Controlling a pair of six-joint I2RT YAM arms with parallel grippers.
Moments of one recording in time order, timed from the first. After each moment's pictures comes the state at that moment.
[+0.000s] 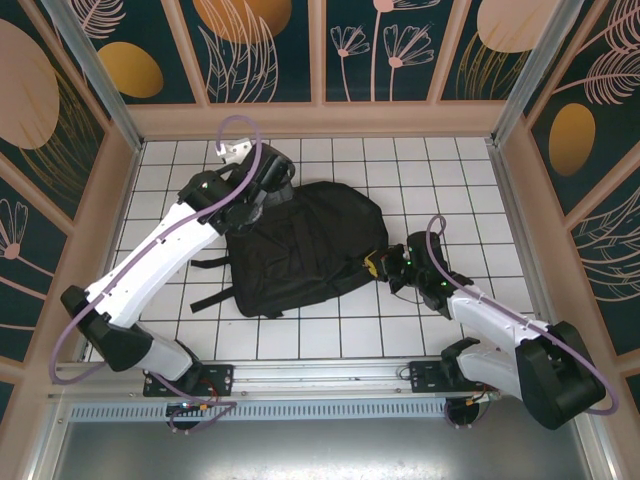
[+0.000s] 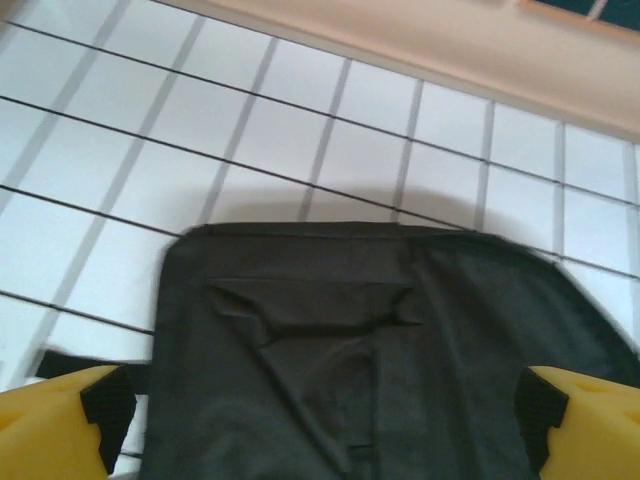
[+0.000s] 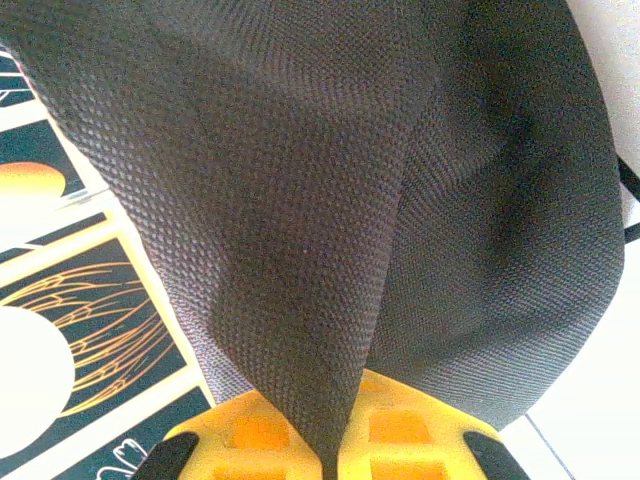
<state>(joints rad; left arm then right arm) -0.74 1.53 1.76 -1.19 -0.61 -0.88 0.48 1.09 0.40 0.08 -0.36 1.57</state>
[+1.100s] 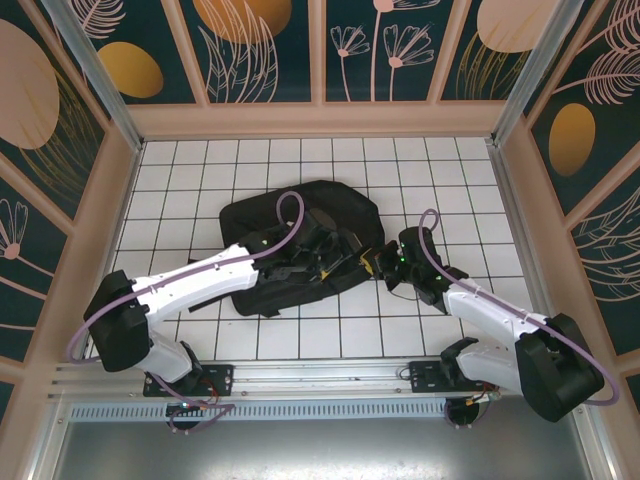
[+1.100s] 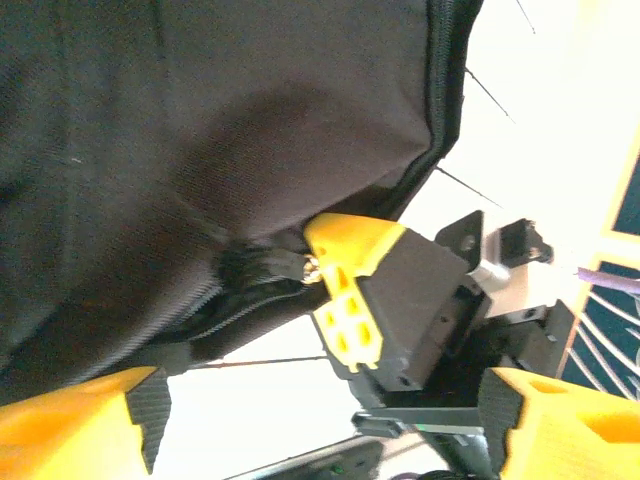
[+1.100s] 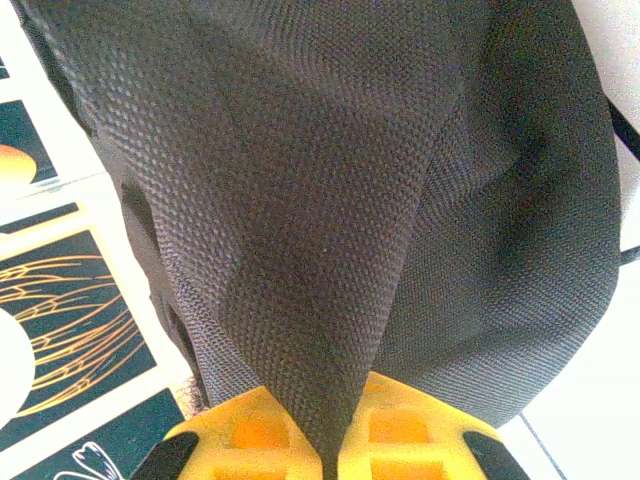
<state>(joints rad) -0.98 1.52 1.17 -0.44 0.04 -1.48 0.53 1.13 0.46 0.02 -0.30 1.51</state>
